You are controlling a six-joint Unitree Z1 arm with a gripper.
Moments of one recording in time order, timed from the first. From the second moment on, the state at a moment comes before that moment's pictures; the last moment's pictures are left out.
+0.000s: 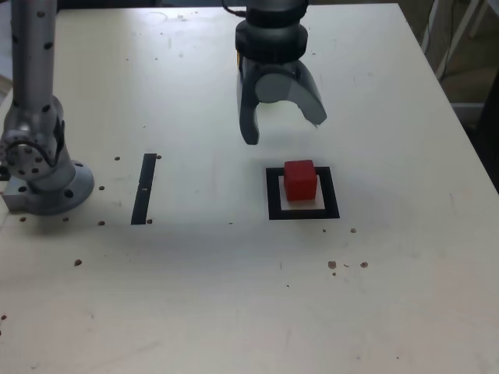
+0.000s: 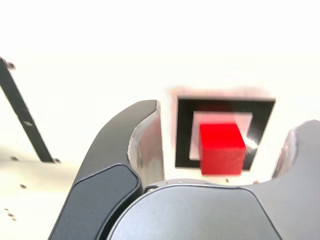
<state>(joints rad) 0.17 1.88 -1.39 1.14 0.02 0.09</state>
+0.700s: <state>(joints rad) 0.56 1.84 -1.49 1.16 0.14 0.48</state>
